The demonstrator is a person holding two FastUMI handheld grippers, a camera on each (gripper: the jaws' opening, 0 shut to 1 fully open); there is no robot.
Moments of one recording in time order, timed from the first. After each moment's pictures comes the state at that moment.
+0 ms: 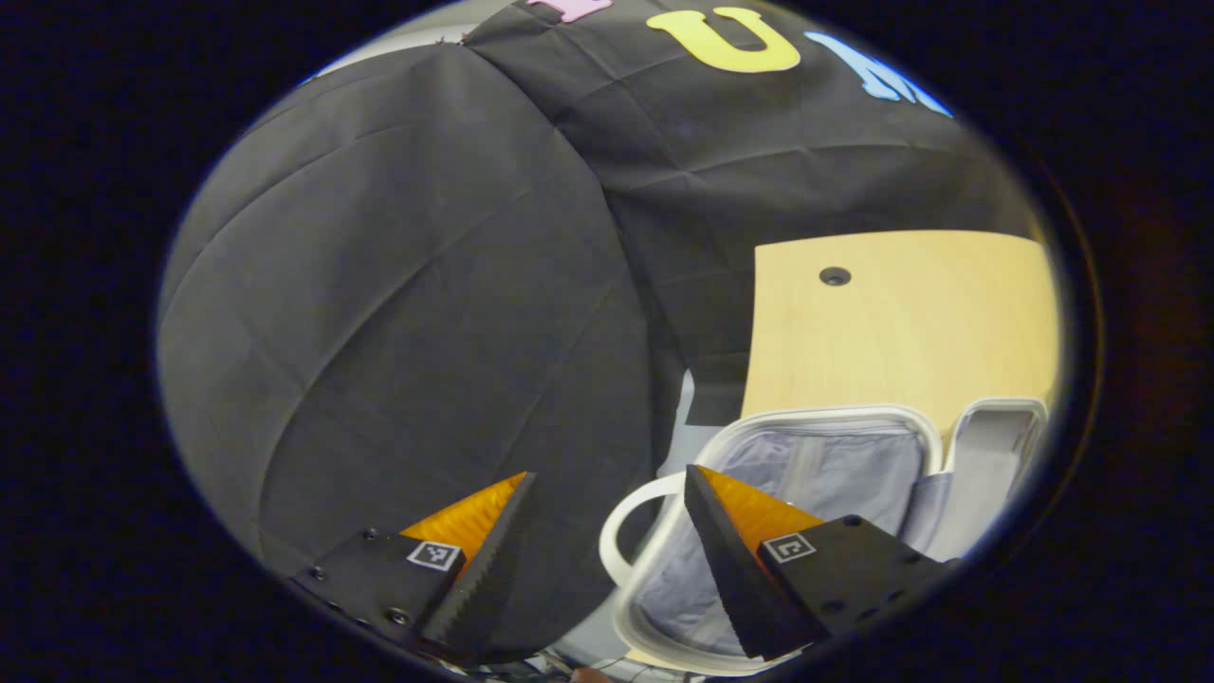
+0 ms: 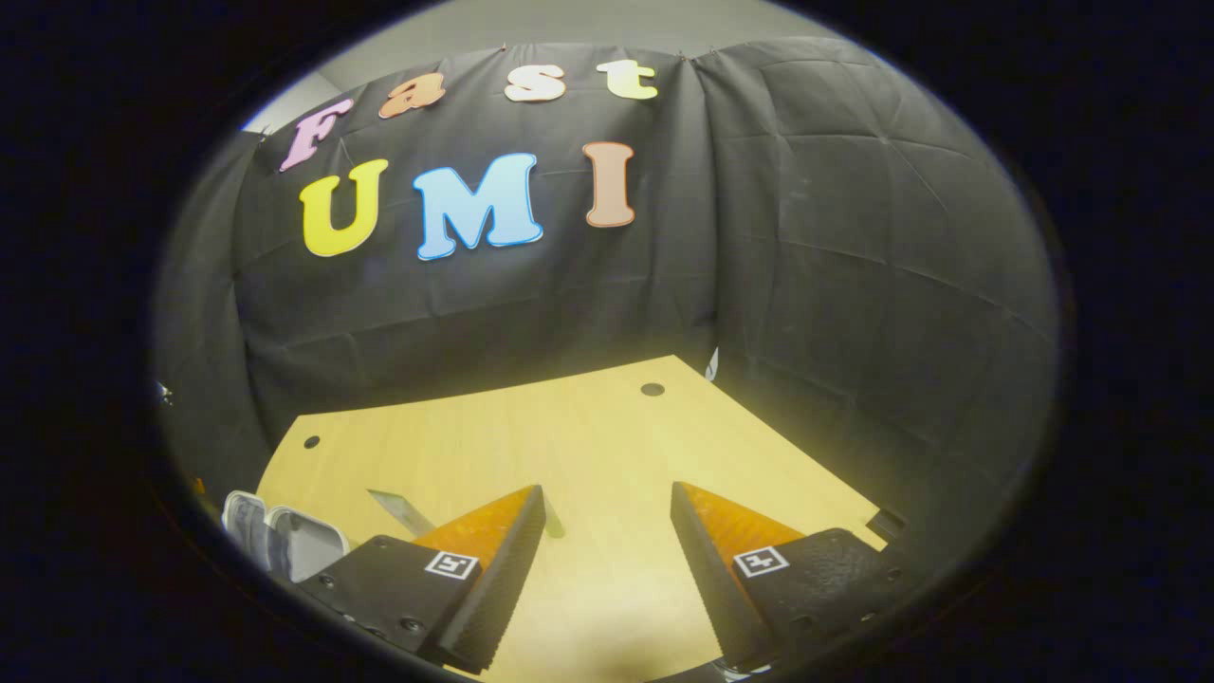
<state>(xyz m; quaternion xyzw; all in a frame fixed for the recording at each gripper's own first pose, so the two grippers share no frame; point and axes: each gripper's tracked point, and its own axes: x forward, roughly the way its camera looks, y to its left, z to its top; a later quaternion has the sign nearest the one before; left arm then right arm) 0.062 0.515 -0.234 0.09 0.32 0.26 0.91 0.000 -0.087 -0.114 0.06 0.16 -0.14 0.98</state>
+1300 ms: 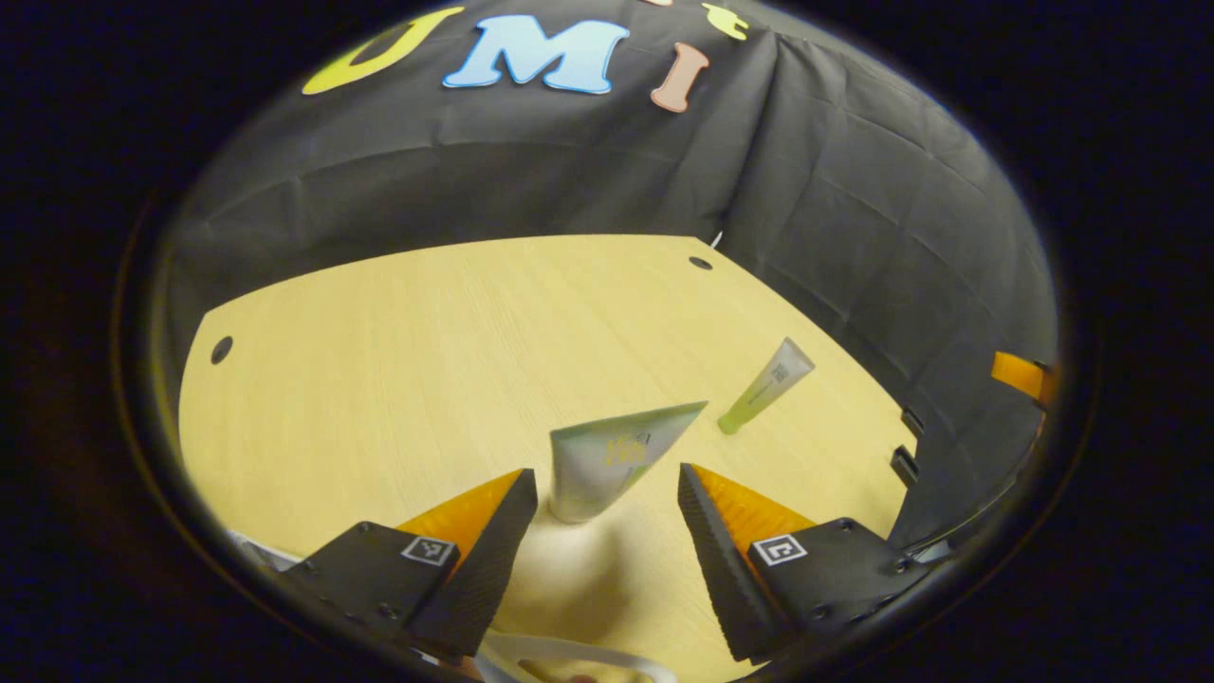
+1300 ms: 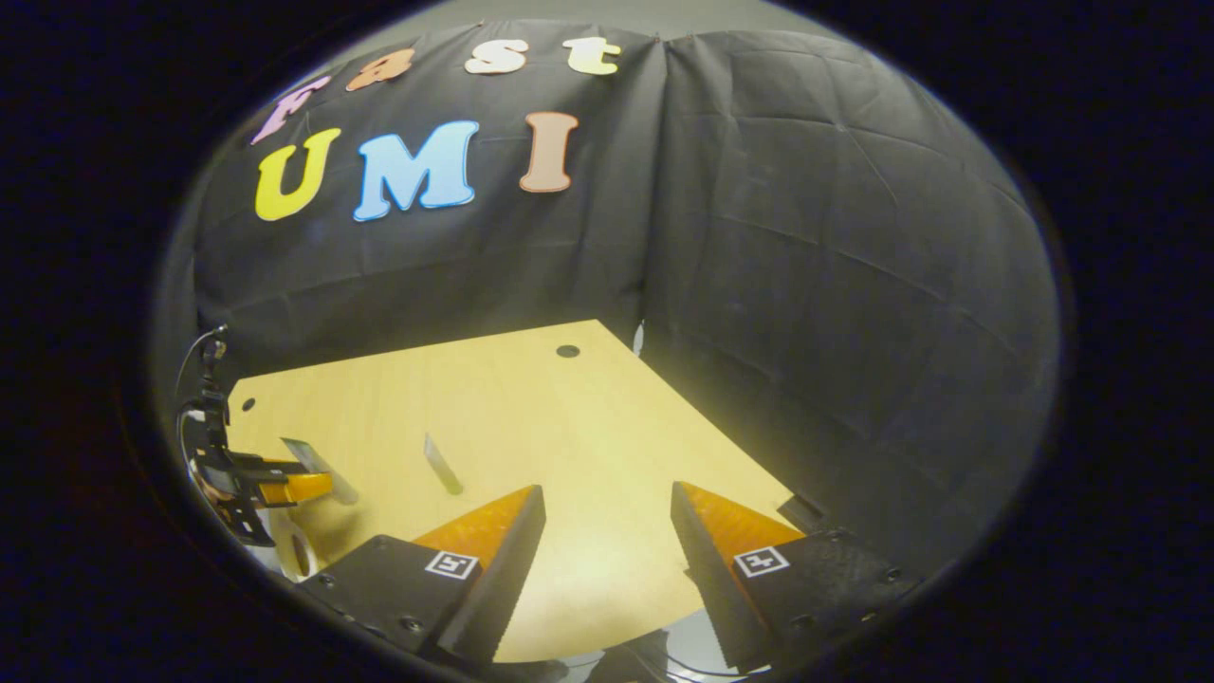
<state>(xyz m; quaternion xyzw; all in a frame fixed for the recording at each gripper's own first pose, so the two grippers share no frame) 0.184 -0.096 -0.343 0.00 0.34 -0.31 0.89 -0.061 -0.180 -0.147 0.04 0.22 -0.23 0.95</state>
